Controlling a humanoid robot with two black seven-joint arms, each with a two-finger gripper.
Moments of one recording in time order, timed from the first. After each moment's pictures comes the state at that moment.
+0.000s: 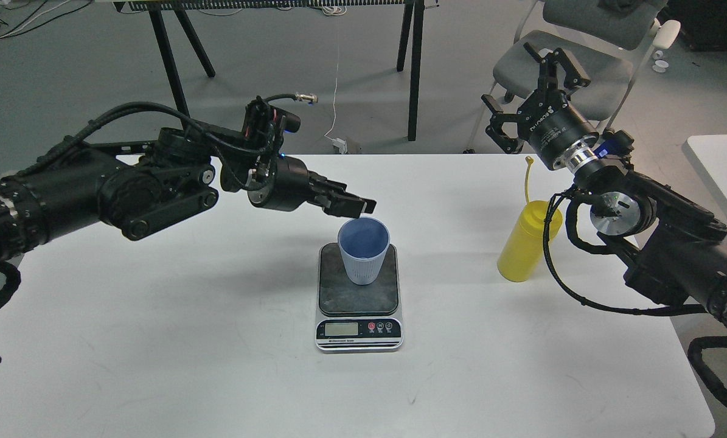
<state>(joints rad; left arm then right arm) -1.29 0.33 0.06 -0.87 1.31 -0.34 -0.49 0.92 -0.28 0.44 0.58 0.08 0.49 0.41</state>
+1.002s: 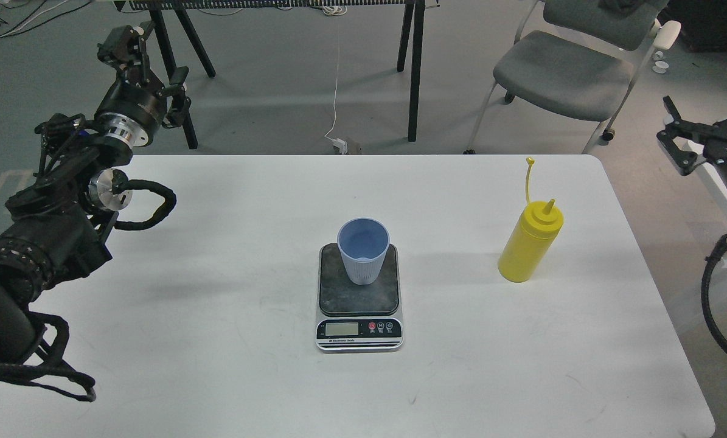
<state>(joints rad) -1.01 0.22 -0.43 -0.21 -0.02 -0.38 -0.49 0.44 -1.05 0.58 1.31 0.74 0.49 0.40</state>
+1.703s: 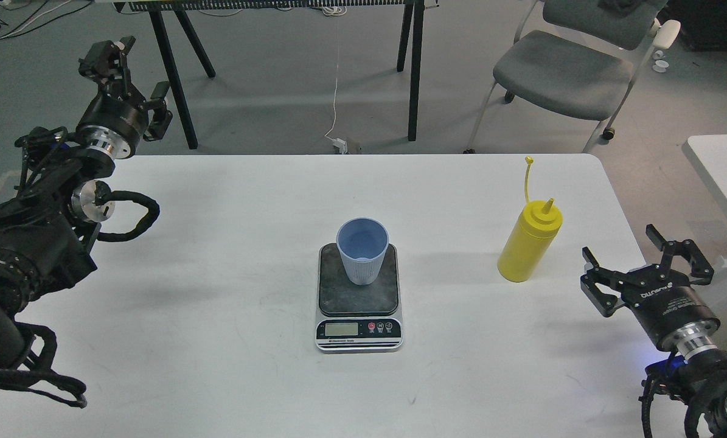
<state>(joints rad) -0.97 0.25 -0.43 -0.19 -0.02 -0.39 -0.49 0.14 -0.81 0.57 1.45 0.68 0.49 0.46</state>
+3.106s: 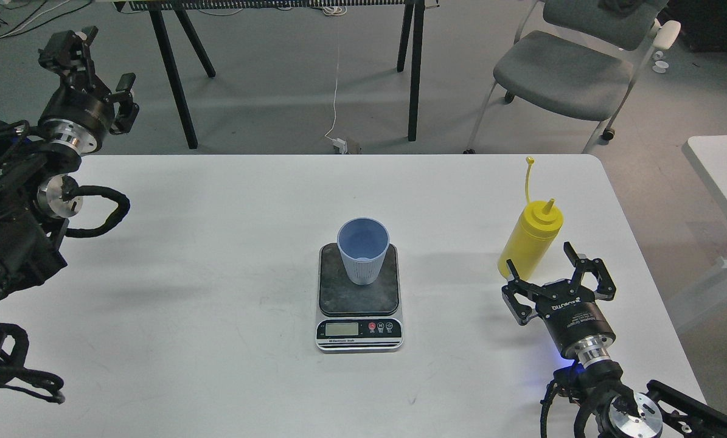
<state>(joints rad) -0.98 0.32 -0.42 -0.19 -0.02 -0.39 -0.49 0.13 -0.39 0.67 1.19 0.48 0.49 0.47</state>
